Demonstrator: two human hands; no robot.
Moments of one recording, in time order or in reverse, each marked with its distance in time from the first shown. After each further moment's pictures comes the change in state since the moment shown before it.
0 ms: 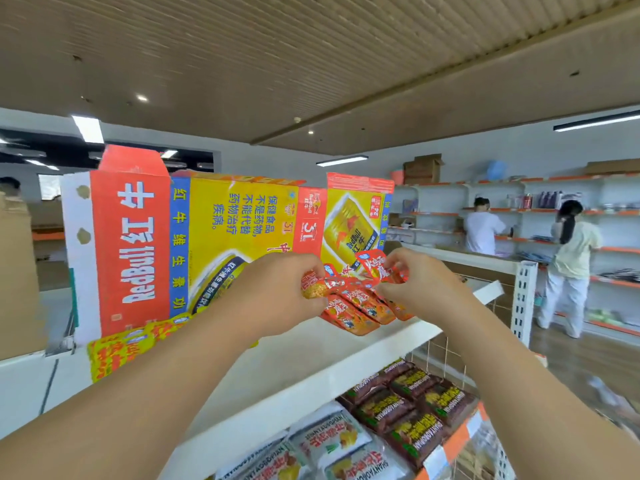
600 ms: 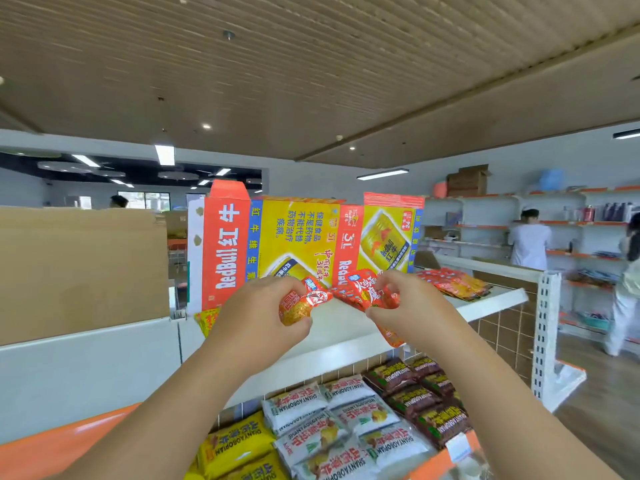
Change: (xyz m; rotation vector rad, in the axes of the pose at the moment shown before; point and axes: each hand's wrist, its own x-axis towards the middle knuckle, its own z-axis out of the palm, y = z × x) left_hand -0.154 0.016 -0.082 -0.048 0.204 -0.132; right_hand -0.122 -0.076 -0.025 0.145 -0.049 -0.146
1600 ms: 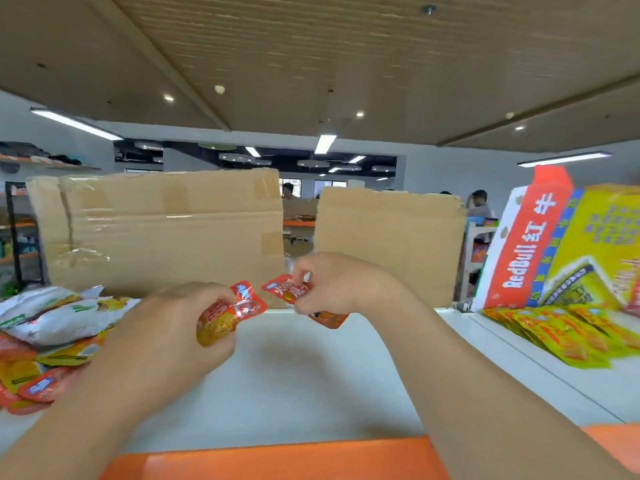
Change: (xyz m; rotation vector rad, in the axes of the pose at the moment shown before) left_hand -0.221 -0.344 -0.379 0.524 0.135 -0.378; right_hand 0.014 -0.530 0.296 0.000 -0.563 -0.616
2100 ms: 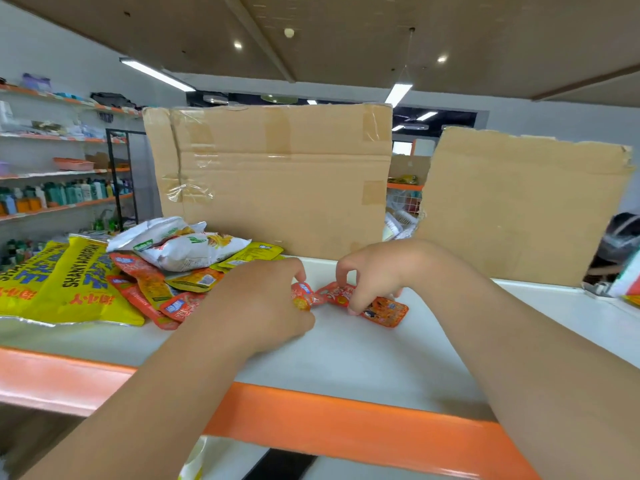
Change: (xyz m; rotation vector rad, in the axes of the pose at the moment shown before) left_hand -0.006 -0.062 0.022 0.065 -0.391 -0.242; right_hand 0.070 -0.056 0.072 -0.279 -0.444 -0.025
